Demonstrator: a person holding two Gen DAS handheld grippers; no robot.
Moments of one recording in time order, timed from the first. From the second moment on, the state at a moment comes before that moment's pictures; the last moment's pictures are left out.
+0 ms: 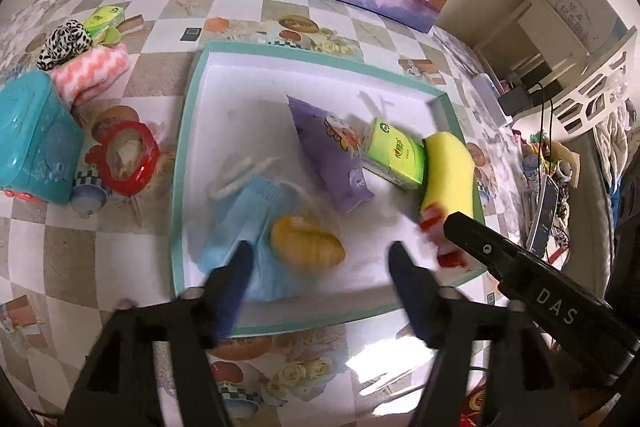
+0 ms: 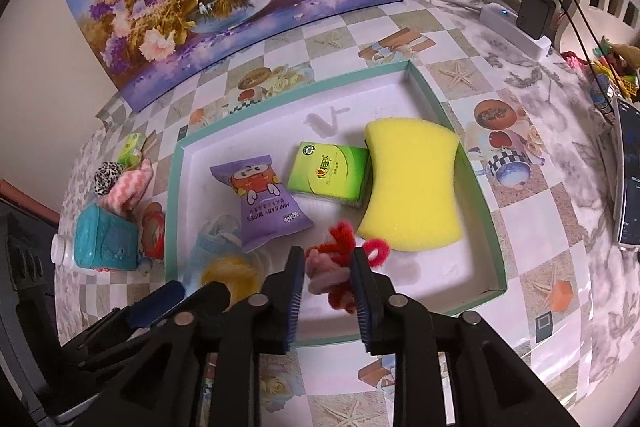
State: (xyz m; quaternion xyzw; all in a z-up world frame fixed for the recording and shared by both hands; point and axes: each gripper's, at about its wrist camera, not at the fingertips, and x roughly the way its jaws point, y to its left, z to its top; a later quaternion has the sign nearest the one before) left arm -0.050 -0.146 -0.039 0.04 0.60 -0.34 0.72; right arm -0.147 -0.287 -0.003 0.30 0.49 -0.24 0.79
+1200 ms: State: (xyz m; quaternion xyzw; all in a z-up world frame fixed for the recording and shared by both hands) left arm -0.010 -0.081 -0.048 0.04 0.60 -0.17 0.78; right arm -0.138 -0.277 -0.009 0.25 0.50 -0.26 0.79
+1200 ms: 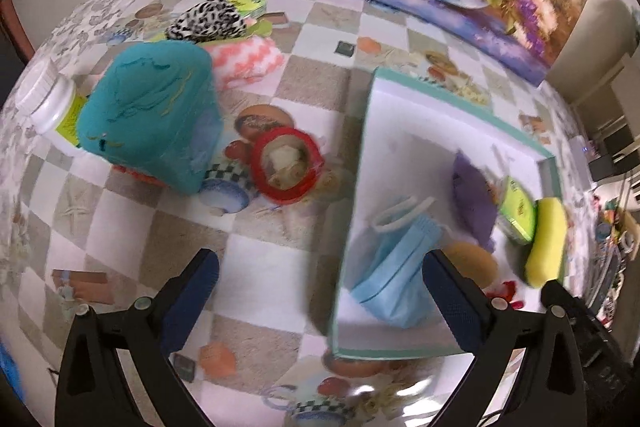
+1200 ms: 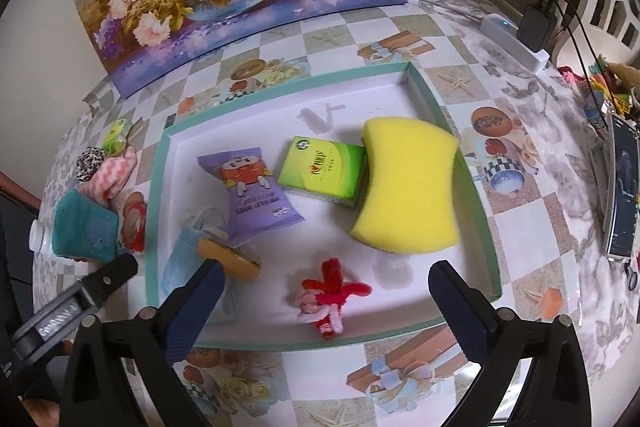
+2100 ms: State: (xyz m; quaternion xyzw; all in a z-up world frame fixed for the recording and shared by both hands) left arm 0.039 0.066 -0.040 -0.09 0.61 0.00 0.79; right arm -0.056 -0.159 -0.010 0.16 0.51 -0.09 0.84
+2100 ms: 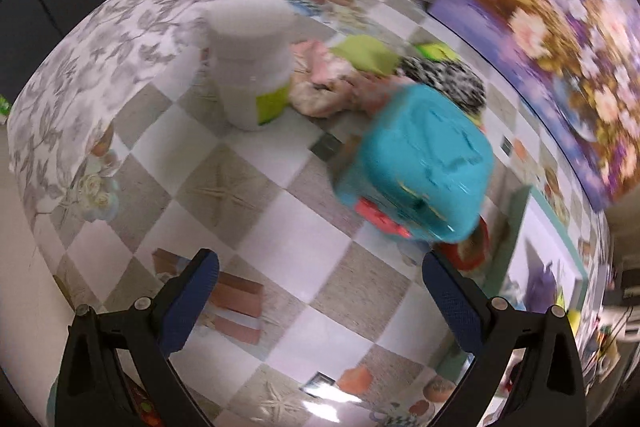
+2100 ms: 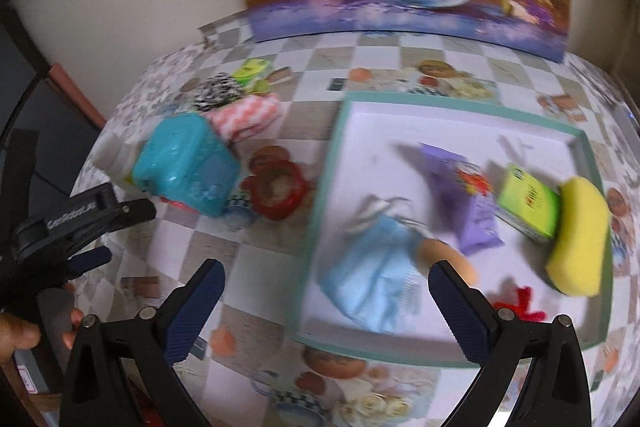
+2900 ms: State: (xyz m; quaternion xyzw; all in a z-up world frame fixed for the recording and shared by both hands) left arm 0.071 0.123 -0.058 -0.16 0.61 0.05 0.77; right arm 0.006 -0.134 -0.024 0.15 0.52 -0.02 0.84
